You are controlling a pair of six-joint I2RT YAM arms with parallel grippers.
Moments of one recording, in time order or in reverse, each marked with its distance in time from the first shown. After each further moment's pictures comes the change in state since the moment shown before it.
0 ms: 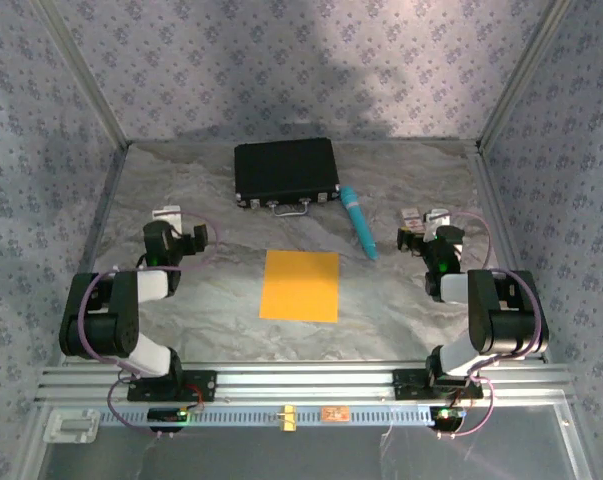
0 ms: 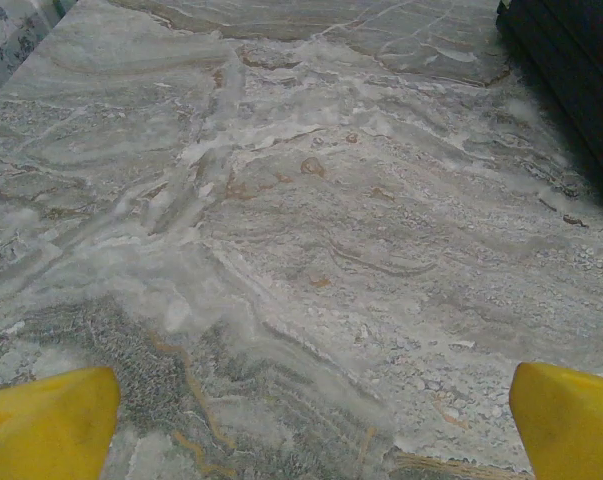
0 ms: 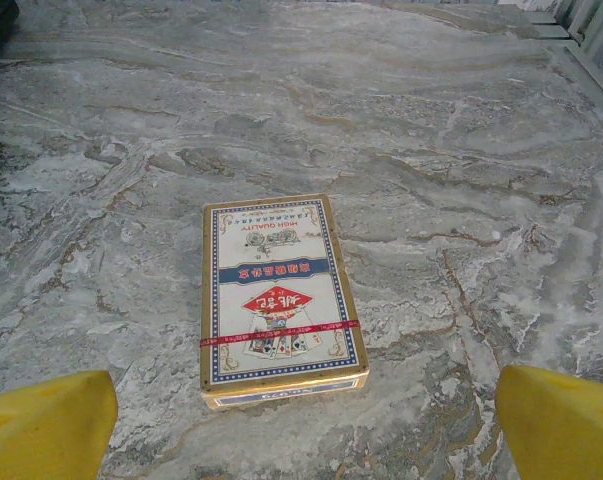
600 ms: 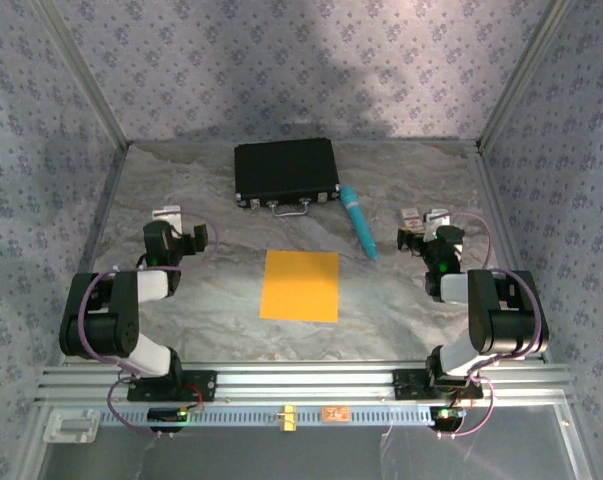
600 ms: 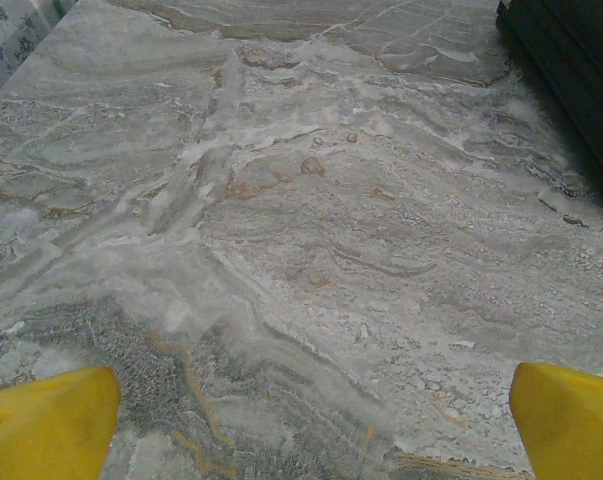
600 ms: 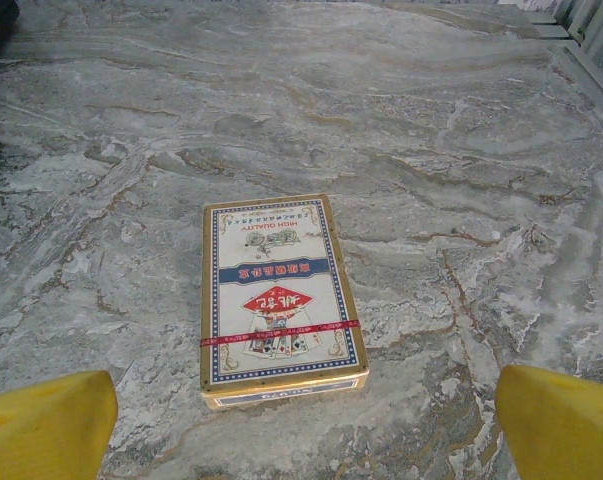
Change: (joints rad) left arm 0.000 0.000 0.000 0.000 0.000 0.000; right arm -0.002 0.000 0.000 0.000 -0.002 0.000
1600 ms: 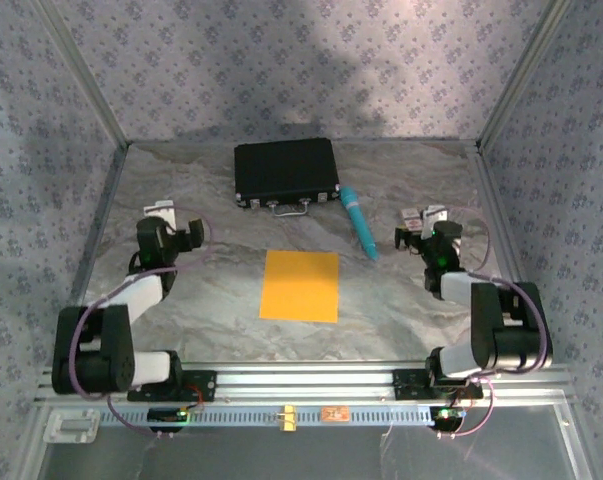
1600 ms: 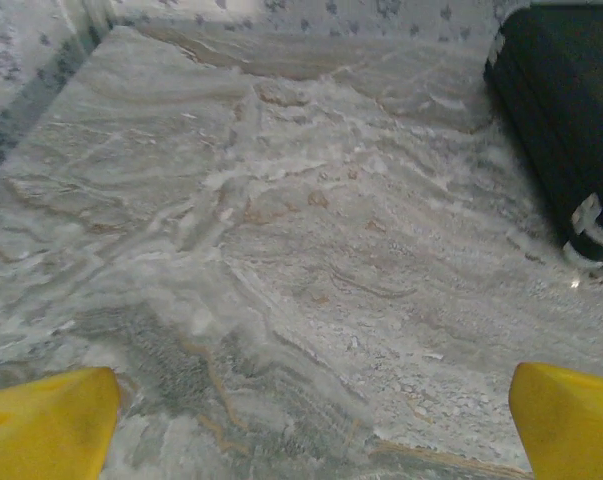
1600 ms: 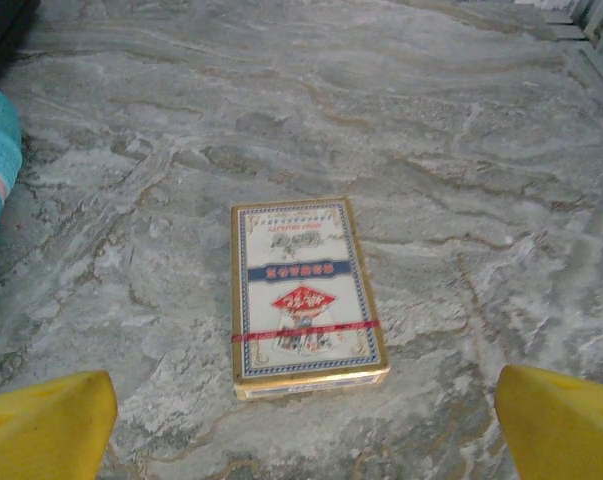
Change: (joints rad) left arm -0.007 -0.238 0.032 -0.253 -0.029 -0.063; right arm 0.035 -0.112 0.073 -0.230 0.025 0.001
